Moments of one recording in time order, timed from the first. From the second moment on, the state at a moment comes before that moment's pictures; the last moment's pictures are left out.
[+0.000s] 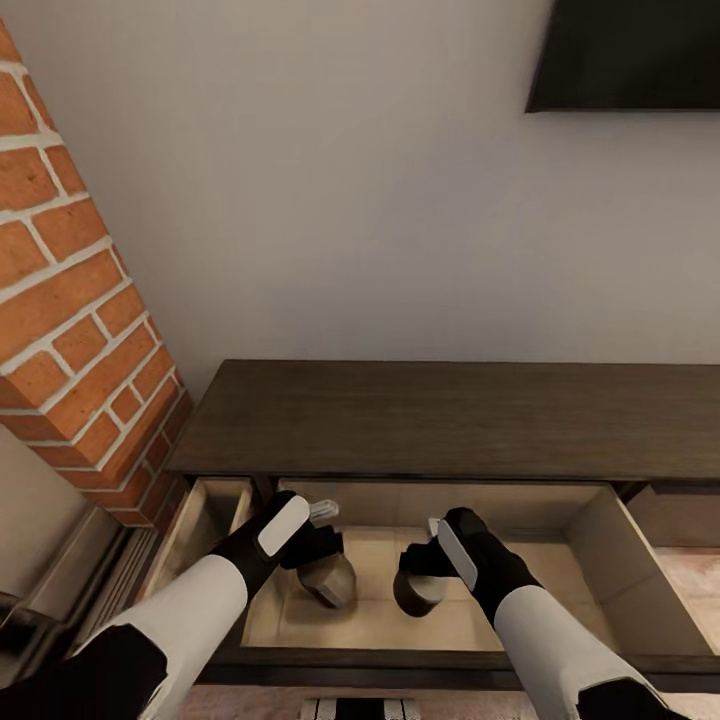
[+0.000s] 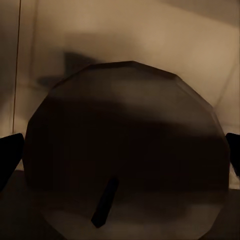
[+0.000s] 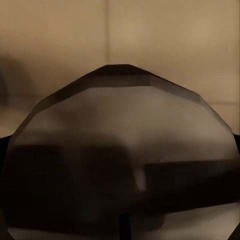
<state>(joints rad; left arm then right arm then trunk) -0.86 -0.13 -0.47 -0.49 1.07 0.74 0.58 -0.75 0.10 0.14 -0.58 -0.32 0.89 -0.15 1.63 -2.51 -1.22</state>
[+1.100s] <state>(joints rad) -0.86 -0.17 -0.61 -0.50 1.01 0.69 0.58 -0.86 0.13 0.15 -0.44 -0.22 0.79 -0.15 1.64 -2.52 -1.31</state>
